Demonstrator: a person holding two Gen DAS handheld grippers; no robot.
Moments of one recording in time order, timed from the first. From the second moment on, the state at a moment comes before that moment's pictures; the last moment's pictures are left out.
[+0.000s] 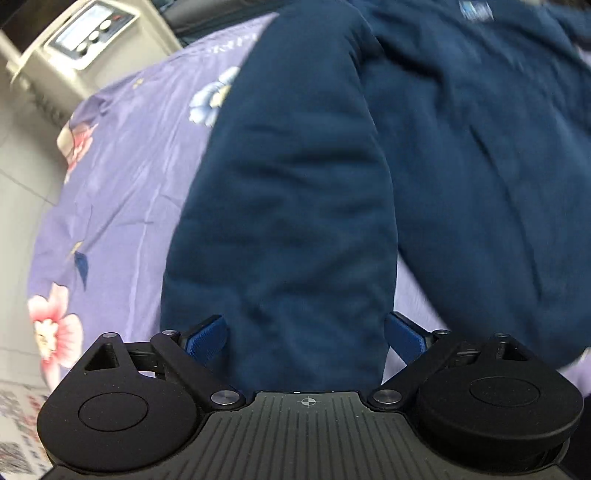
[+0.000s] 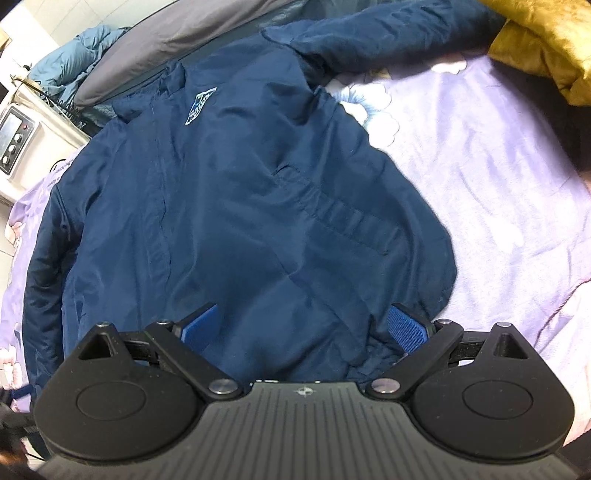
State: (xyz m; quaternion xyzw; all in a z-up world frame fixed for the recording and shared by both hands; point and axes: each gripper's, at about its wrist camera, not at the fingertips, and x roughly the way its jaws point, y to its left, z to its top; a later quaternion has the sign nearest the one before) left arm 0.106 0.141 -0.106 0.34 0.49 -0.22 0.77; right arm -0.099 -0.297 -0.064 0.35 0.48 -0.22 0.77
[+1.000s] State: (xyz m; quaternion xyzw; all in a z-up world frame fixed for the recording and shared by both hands) left arm 0.389 0.195 -0.057 0.24 0.44 0.11 0.86; right arm -0.104 -0.295 -0.056 0.32 0.49 -0.25 0.77
